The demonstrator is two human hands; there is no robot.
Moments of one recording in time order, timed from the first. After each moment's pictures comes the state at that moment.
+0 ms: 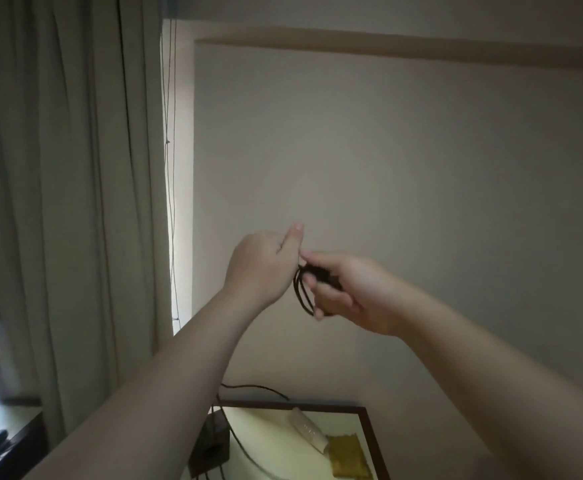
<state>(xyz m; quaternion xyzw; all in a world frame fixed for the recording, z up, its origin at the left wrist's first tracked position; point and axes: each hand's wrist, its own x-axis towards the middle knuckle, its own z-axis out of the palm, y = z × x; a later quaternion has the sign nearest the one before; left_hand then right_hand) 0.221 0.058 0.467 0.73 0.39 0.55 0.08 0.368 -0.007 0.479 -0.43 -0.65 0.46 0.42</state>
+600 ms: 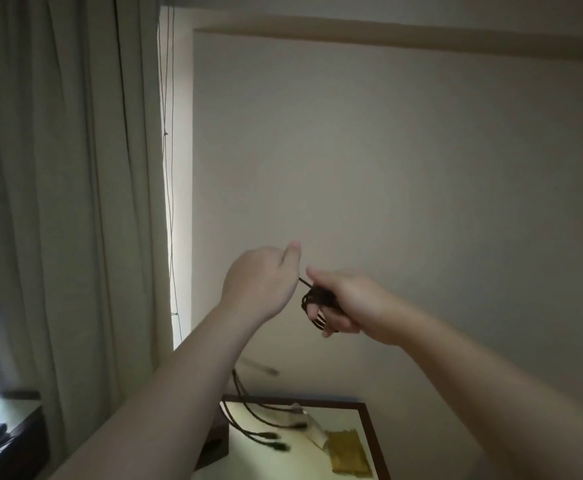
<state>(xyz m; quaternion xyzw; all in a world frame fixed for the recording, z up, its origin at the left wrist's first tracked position) 0.225 0.062 0.445 0.74 0.48 0.47 0.06 0.389 0.026 0.444 -0.50 -0.68 0.39 0.36</state>
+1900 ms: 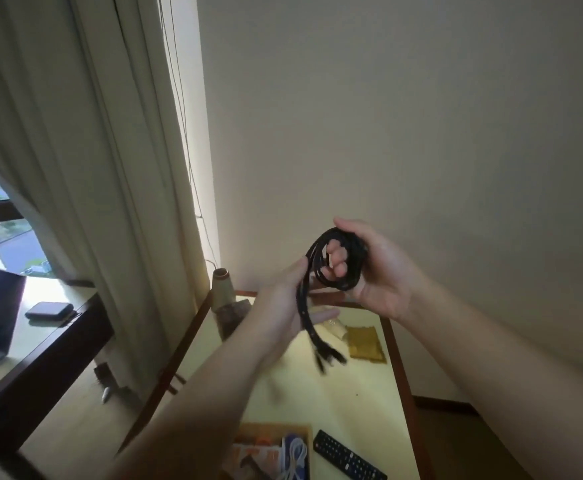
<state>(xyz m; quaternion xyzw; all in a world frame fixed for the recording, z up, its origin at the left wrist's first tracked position) 0.238 0.019 0.276 0.43 0.35 0.47 0.68 0.394 0.028 0.333 -0.34 -0.37 0.72 0.48</state>
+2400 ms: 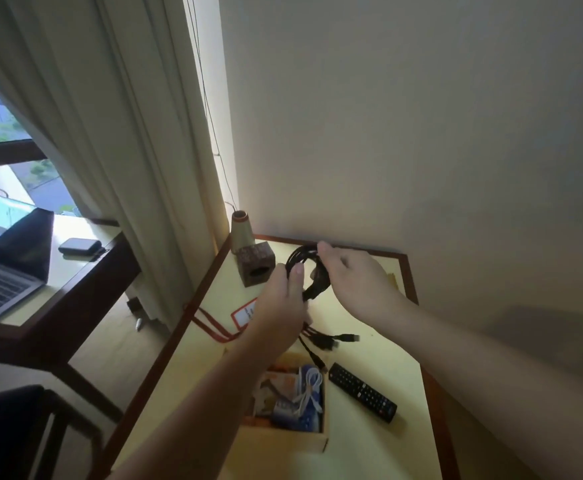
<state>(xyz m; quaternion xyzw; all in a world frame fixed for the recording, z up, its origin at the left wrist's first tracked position) 0.213 -0.003 0.169 0.51 0.61 0.41 0.45 0.348 -0.007 0.234 -0.62 -0.67 0.28 0.30</state>
